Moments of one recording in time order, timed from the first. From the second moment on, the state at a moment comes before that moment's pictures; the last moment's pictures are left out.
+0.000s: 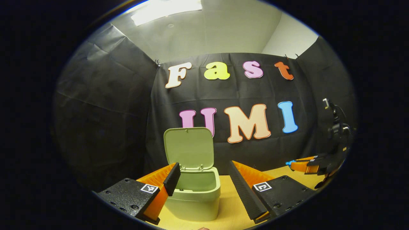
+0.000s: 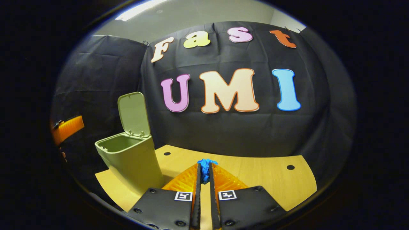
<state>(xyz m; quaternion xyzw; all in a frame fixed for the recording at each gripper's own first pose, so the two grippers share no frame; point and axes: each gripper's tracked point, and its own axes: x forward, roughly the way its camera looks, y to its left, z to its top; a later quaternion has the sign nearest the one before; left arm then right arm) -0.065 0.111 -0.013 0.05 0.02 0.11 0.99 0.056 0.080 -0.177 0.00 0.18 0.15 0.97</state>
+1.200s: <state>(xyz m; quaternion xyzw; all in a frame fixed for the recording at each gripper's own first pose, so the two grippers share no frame) -0.097 0.239 -0.059 0.05 0.07 0.16 0.98 0.040 0.338 -0.191 0.03 0.18 0.31 0.93</state>
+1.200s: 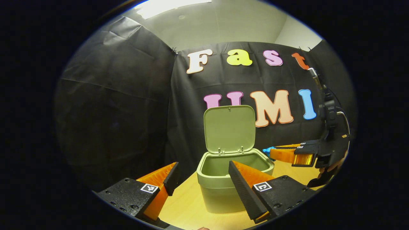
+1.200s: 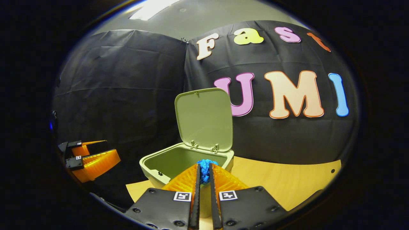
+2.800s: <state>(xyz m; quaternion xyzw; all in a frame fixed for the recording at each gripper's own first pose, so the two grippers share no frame) -0.008 0.000 -0.102 0.01 0.09 -0.04 1.00 0.035 -0.025 -0.167 -0.02 0.17 0.05 0.98</state>
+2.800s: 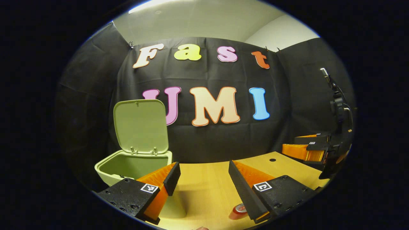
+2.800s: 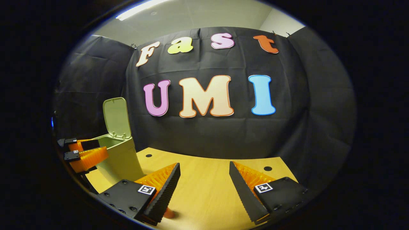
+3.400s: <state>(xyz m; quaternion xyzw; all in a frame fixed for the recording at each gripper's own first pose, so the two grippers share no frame) -0.023 -0.076 -0.208 -0.02 0.19 -0.09 0.98 -0.004 -0.116 -0.171 -0.04 0.19 0.00 0.98</state>
